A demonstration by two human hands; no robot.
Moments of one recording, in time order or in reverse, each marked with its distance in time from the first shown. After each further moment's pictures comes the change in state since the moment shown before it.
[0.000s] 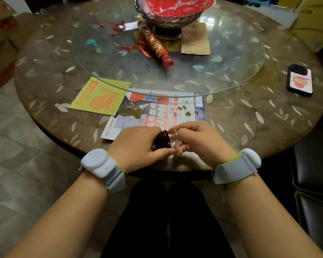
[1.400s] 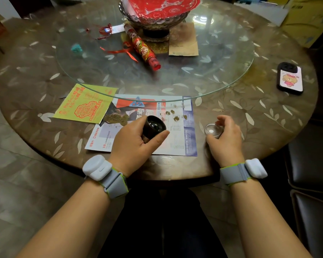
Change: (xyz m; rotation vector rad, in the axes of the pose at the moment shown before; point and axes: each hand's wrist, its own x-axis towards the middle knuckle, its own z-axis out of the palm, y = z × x) left_hand 0.029 0.024 0.014 -0.538 0.330 -0.162; right_hand 0.028 0.063 -0.099 -0.714 0.805 -0.269
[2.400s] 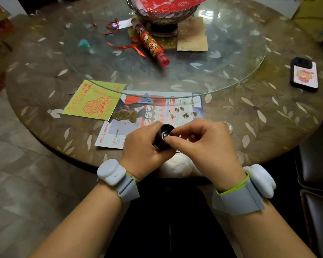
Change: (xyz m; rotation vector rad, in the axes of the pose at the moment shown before) left_hand -0.014 -0.004 0.000 0.051 0.006 0.100; right_hand -0.056 -0.122 -0.023 0.451 -0.369 -0.073
